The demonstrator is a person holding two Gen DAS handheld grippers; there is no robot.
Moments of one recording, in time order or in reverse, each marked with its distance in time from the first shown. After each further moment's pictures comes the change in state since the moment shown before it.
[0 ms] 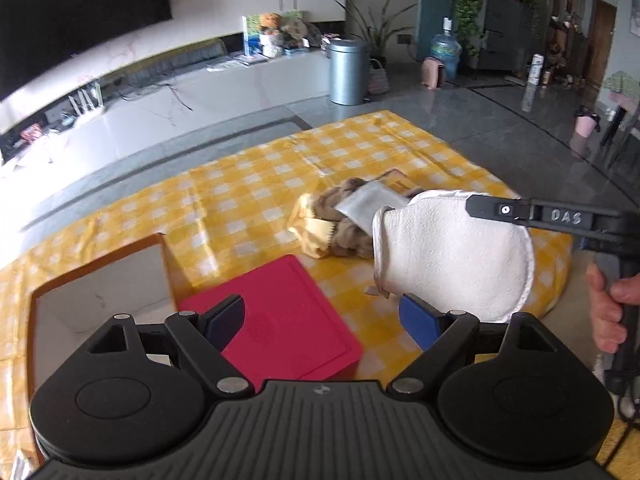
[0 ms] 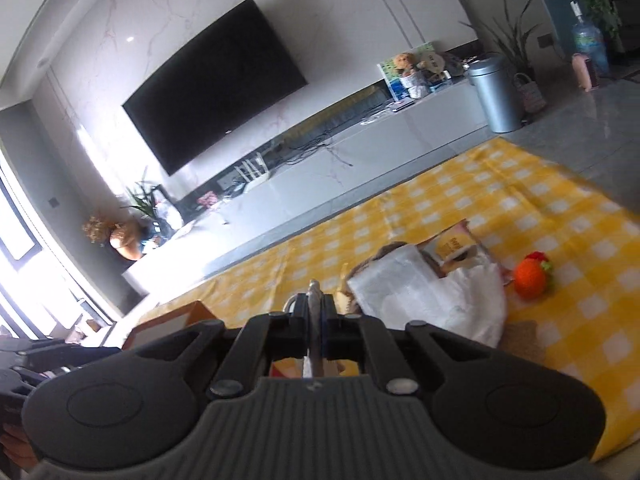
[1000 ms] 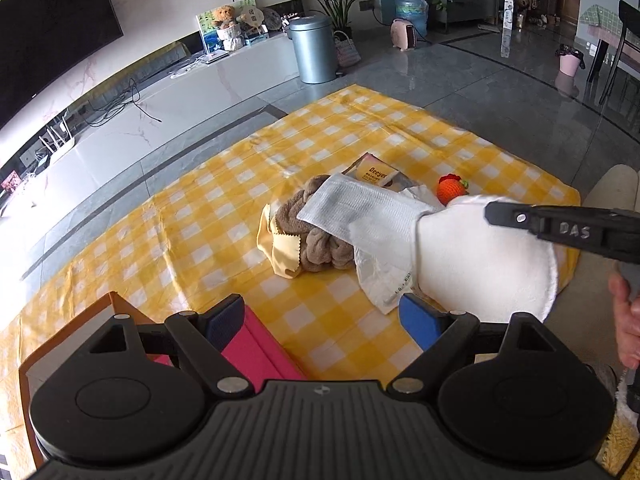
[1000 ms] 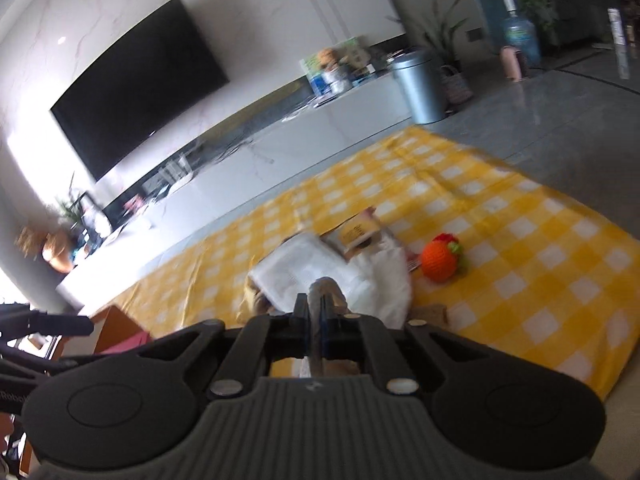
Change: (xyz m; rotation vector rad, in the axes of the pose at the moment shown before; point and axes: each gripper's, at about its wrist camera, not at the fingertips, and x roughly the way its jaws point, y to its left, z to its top) left arm 0.058 -0.047 0.035 0.181 0.066 0.075; right arm -0.007 -0.041 -0.008 0.085 -0.018 -0.220
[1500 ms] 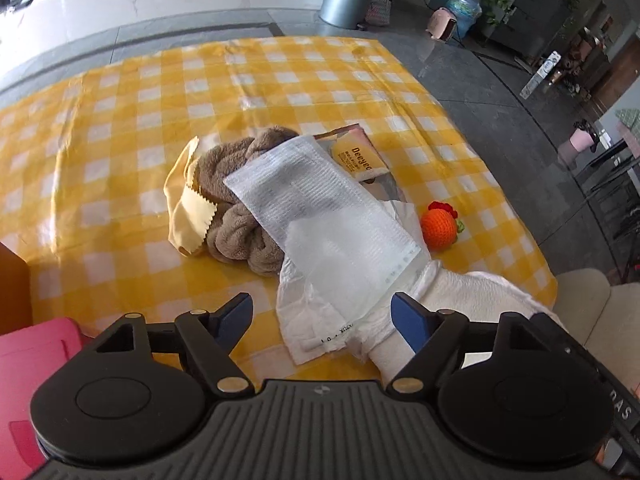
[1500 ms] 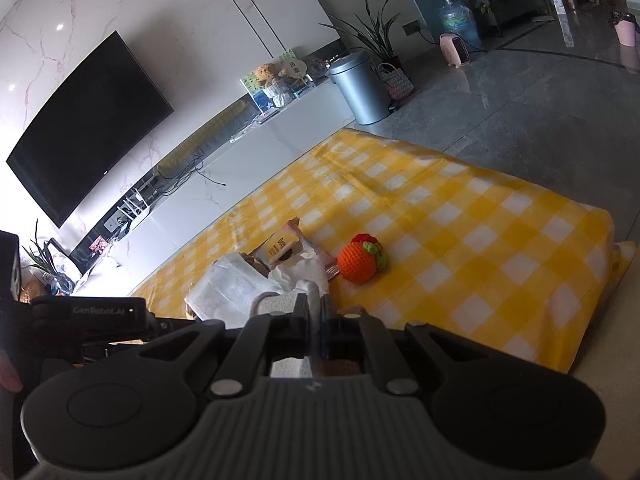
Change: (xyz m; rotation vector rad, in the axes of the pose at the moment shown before) left arm 0.124 0.010 0.032 -0.431 0.199 -0.251; right arm -0.001 -0.052 -0.002 0.132 -0.014 -0.066
